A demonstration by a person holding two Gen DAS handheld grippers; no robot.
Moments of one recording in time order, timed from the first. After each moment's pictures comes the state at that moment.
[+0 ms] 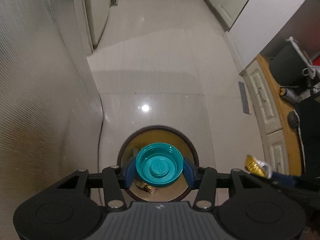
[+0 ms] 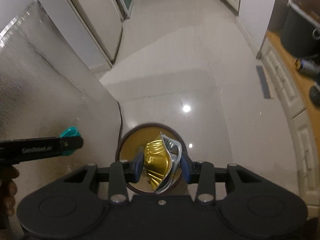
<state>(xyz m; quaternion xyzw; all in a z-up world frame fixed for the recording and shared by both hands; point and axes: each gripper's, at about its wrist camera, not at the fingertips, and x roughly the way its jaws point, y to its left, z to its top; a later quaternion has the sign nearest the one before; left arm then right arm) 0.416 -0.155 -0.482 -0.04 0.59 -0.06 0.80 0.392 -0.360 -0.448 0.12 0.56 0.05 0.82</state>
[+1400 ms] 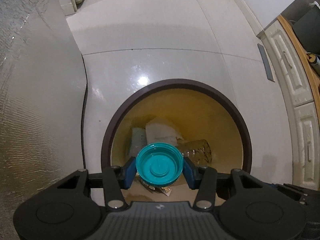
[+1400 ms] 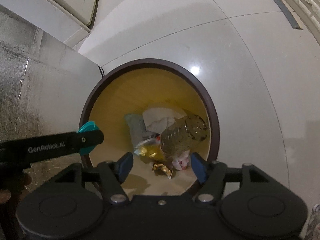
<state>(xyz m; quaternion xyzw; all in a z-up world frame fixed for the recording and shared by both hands) 0.458 -0.146 -0.699 -0.02 0.65 -0.09 0.75 0.422 -0.328 -0.705 0.21 0.62 0.04 0.75</state>
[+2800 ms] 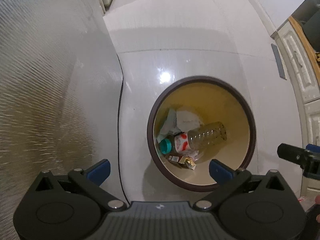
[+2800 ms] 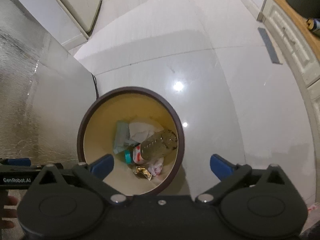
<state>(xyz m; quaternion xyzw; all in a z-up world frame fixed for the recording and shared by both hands) 0.418 -0.111 -0.604 0.02 0.66 -0.03 0.75 0.408 -0.343 -0.614 0.12 0.60 0.02 0.79</state>
